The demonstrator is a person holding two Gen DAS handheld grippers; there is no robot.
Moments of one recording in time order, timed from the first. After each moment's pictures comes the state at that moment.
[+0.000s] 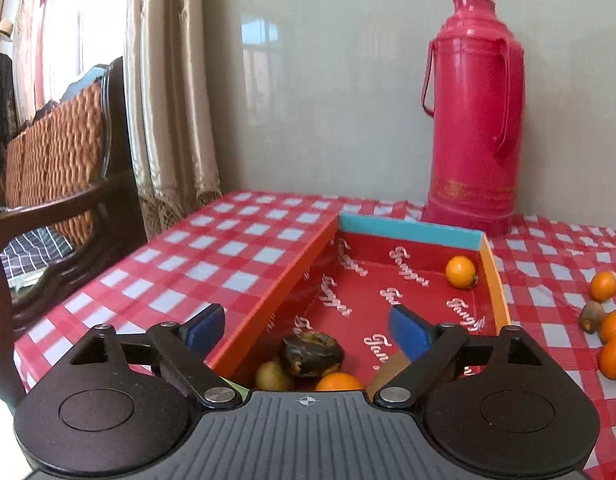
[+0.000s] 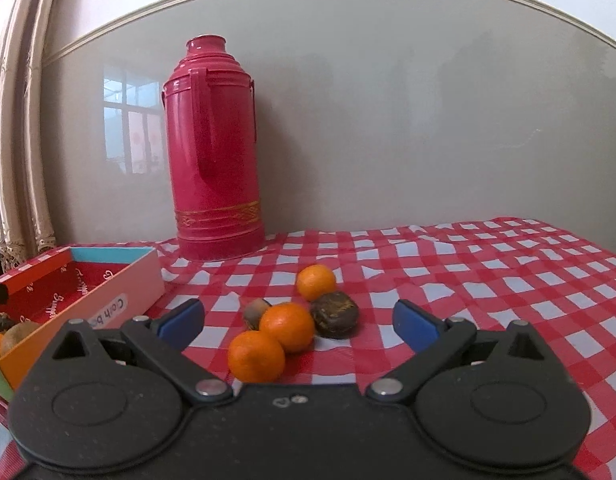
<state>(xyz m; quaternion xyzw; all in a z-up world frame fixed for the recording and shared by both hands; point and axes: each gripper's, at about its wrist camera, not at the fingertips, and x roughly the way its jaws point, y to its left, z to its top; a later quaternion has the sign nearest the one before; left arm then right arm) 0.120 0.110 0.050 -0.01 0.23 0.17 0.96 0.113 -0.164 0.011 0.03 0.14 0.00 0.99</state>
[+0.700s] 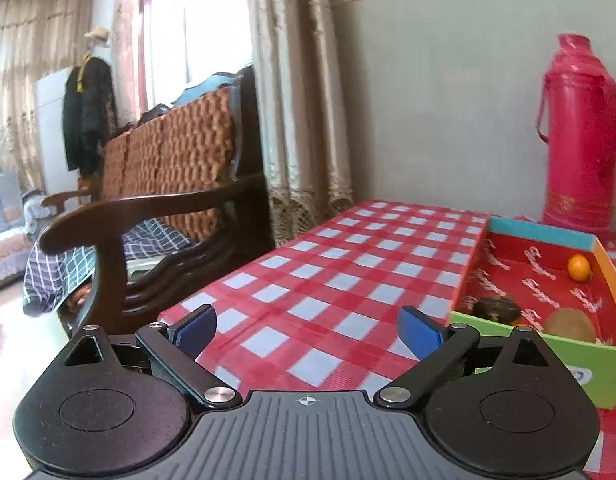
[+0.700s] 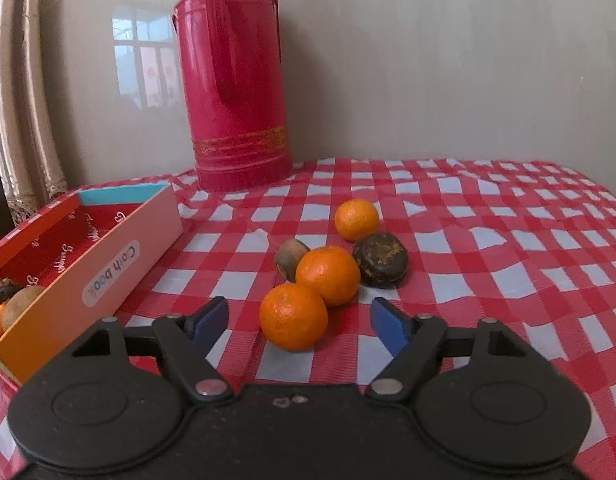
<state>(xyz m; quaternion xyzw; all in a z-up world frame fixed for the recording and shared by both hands) 0.031 0.190 0.038 -0.01 0.19 0.31 0.93 0.151 -0.147 0.003 0.03 0.26 0.03 0.96</state>
